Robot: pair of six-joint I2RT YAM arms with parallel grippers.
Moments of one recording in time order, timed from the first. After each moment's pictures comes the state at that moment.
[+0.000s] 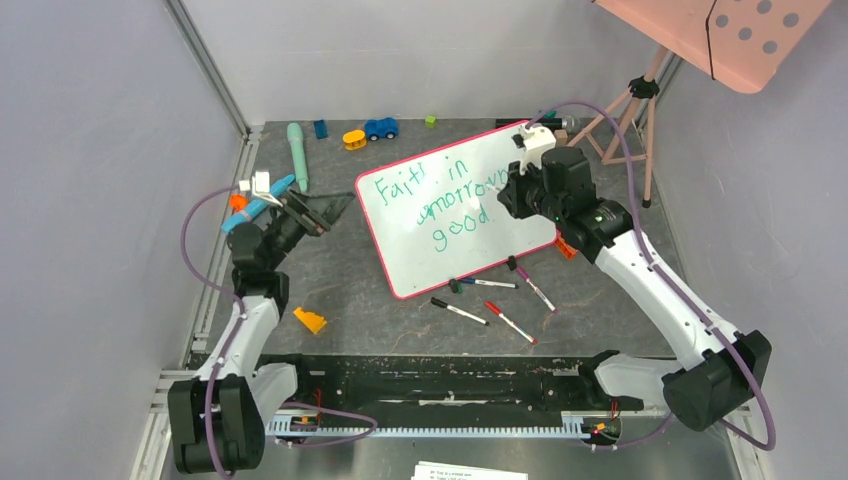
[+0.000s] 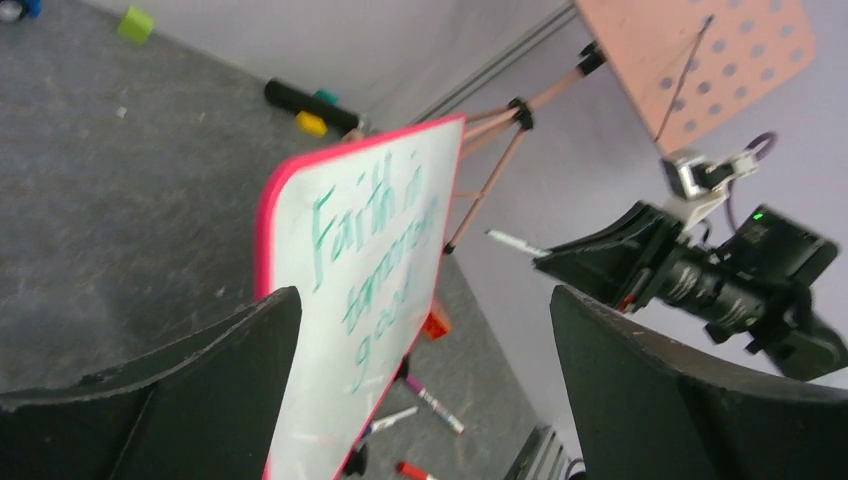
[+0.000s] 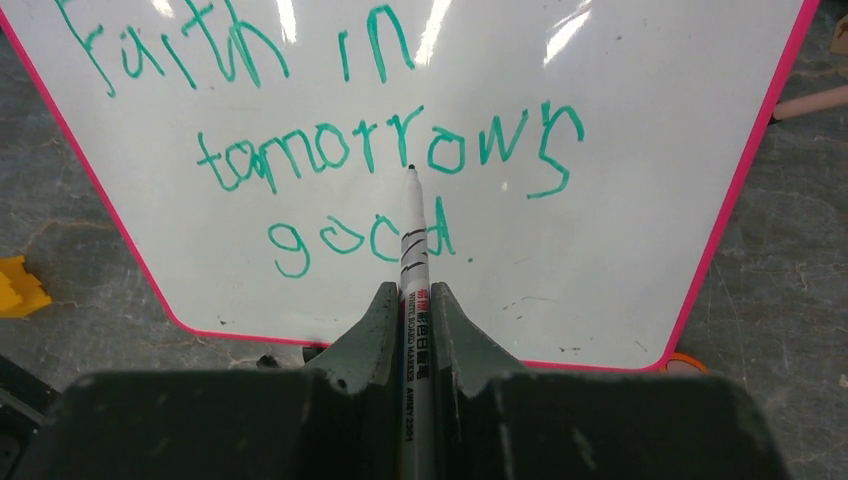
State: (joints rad) left arm 0.08 0.97 0.38 0.78 0.68 -0.98; right arm 0.47 1.21 1.15 -0.43 -0.03 0.11
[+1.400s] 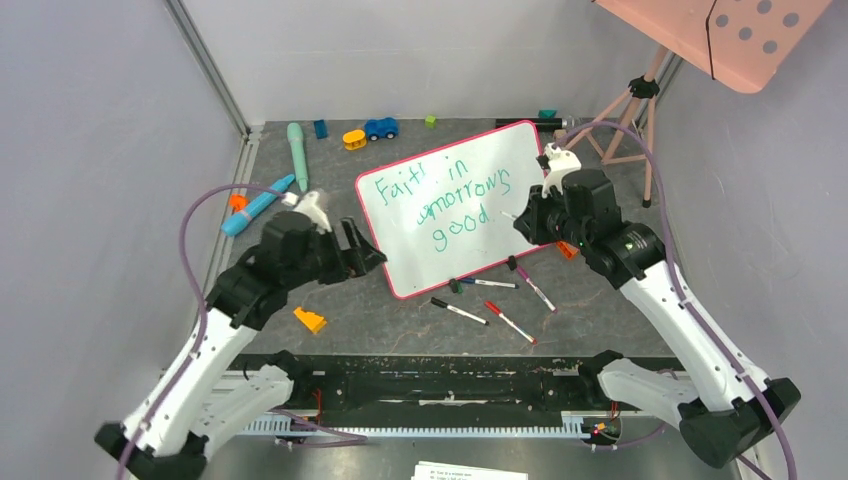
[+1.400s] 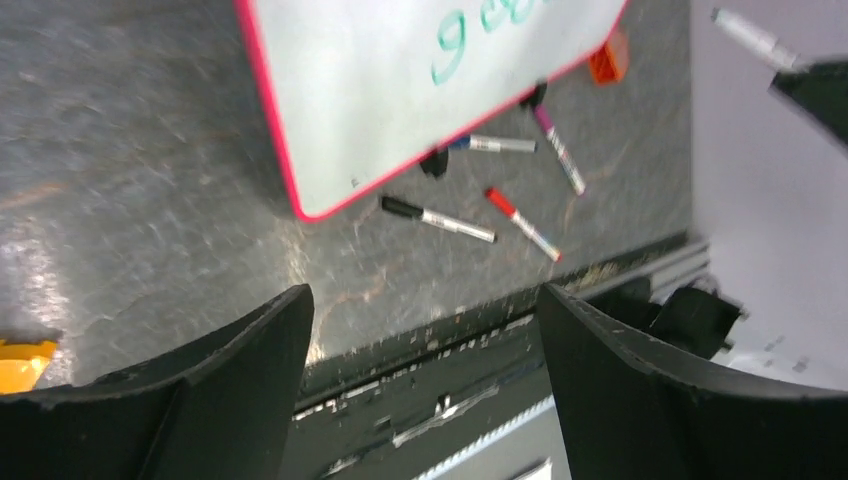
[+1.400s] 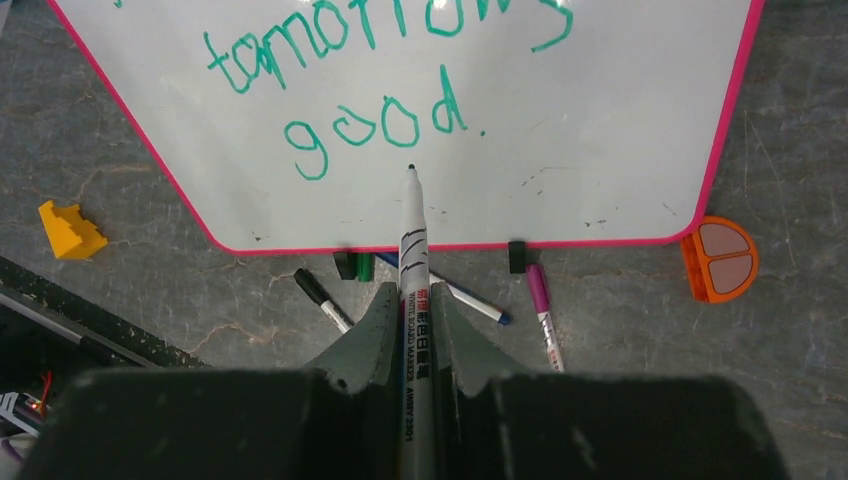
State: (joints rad) left arm -0.44 0.78 0.97 -0.78 0.16 -0.68; right arm 0.47 1.06 1.16 -0.67 -0.03 0.24
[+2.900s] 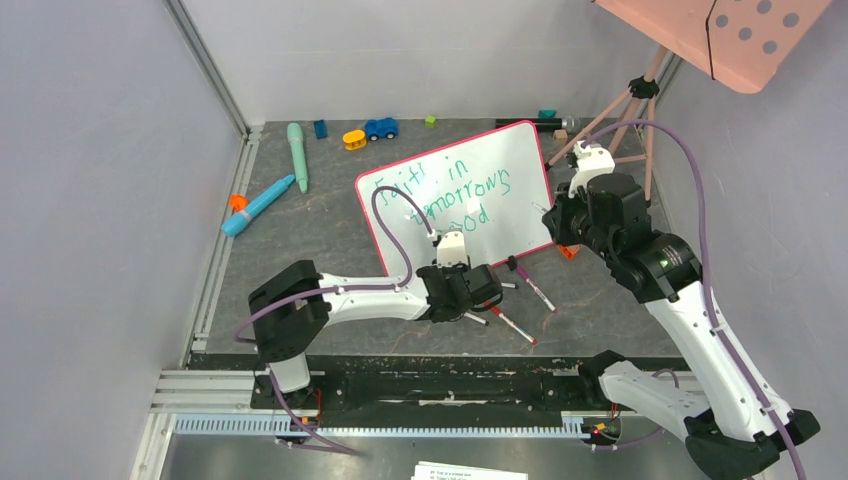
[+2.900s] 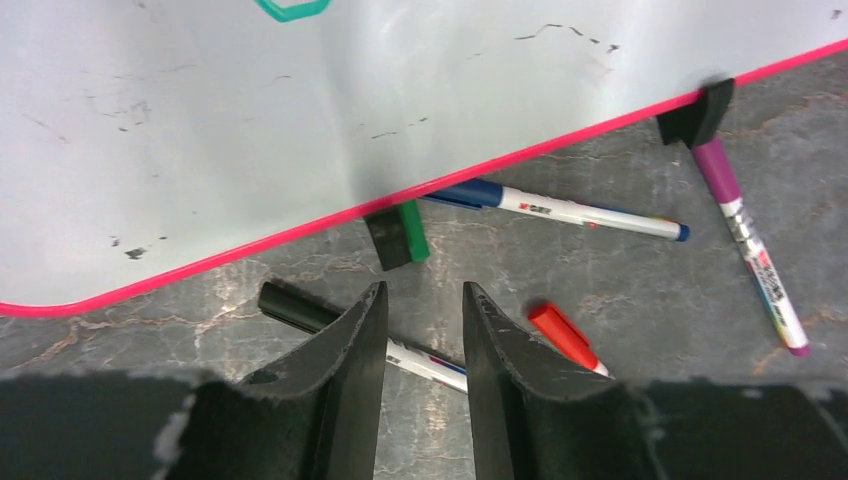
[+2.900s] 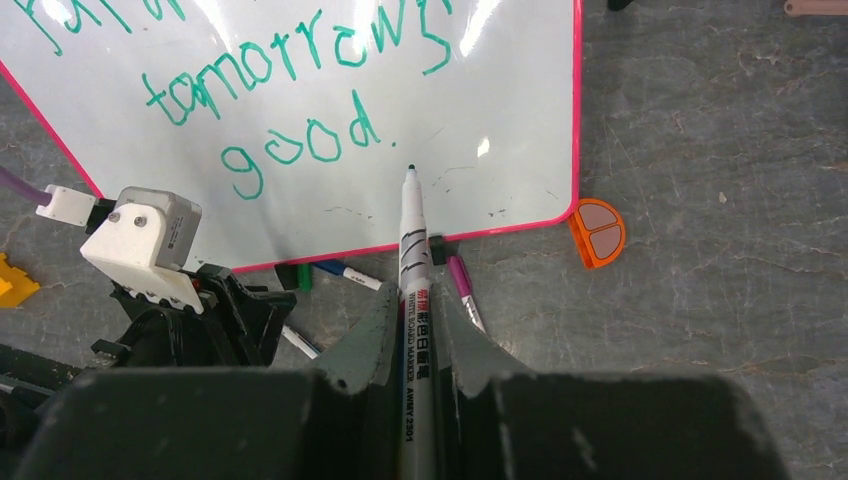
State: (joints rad) left arm -1.21 1.76 1.15 -0.46 -0.68 -1.15; right arm 0.47 0.95 1.24 -0.83 0.16 0.22
